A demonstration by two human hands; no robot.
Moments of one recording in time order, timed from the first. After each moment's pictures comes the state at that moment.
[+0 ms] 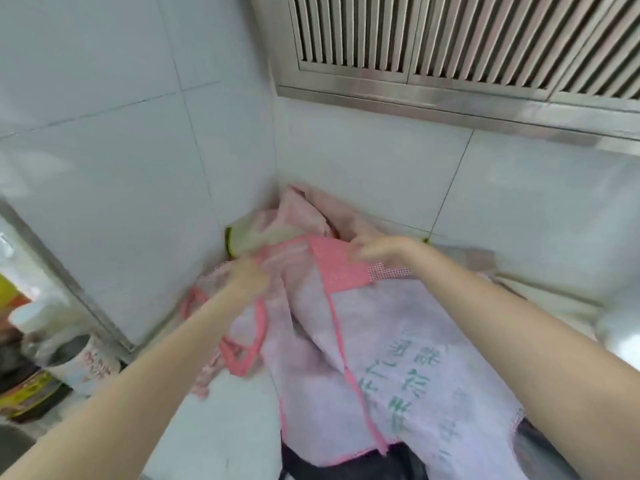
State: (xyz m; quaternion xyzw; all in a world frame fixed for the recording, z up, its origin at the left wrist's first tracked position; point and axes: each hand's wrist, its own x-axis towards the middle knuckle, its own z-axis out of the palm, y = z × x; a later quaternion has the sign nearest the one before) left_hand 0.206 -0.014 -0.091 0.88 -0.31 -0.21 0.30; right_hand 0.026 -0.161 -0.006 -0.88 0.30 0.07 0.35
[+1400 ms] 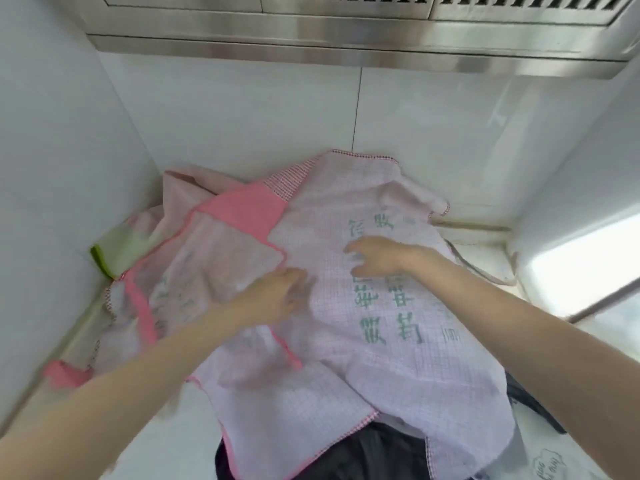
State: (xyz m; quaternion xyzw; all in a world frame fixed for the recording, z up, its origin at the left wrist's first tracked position) left_hand 0.096 -0.124 -0.123 0.65 -0.72 -0.24 0.07; right_hand -0.098 -0.238 -0.061 -0.86 0.41 0.17 0.24
